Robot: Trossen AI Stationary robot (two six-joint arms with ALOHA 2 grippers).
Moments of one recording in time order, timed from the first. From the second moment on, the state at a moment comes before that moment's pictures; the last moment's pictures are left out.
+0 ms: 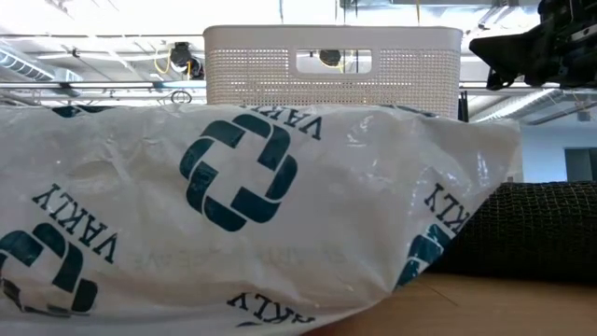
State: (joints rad) left arm -0.85 1.92 1.51 -0.73 -0.51 -0.51; right arm 0.00 0.00 0.02 0.19 -0.02 -0.15
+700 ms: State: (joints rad) left arm -0.81 1.96 1.66 -0.75 -0.43 -0.64; right arm 0.00 0.00 0.02 0.19 -0.03 -0.03
